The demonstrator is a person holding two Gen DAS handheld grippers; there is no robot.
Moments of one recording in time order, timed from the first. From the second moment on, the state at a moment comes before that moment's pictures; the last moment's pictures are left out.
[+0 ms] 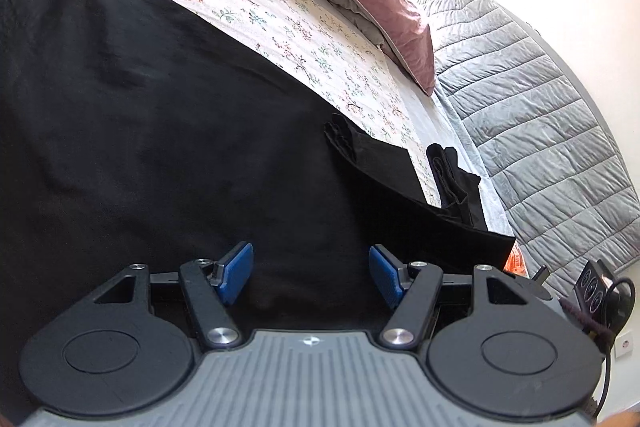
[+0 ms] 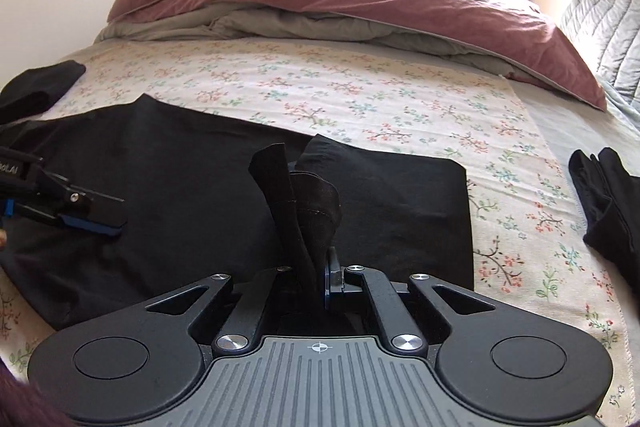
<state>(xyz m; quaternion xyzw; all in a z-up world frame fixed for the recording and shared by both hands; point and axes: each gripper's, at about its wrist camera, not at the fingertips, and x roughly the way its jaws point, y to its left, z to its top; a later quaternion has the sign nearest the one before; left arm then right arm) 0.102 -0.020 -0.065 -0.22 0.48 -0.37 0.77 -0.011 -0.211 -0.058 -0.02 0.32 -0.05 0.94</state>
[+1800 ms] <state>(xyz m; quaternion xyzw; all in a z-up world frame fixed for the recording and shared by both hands) 0.131 0.015 -0.019 -0.11 0.44 -0.21 0.87 0.013 -0.168 -0.047 0.03 0.33 0.11 0.94</state>
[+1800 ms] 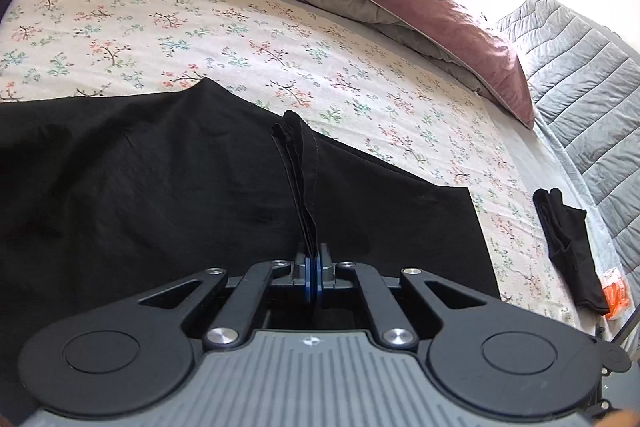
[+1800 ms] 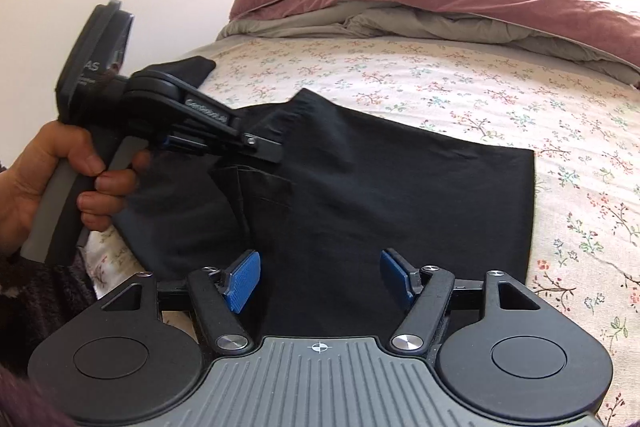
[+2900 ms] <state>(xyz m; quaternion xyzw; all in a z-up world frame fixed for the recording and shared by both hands) 0.170 0.223 -0.009 -0.09 0.41 -0.06 0.91 0.100 -0.092 -0.078 -0.04 0.38 0.14 0.91</state>
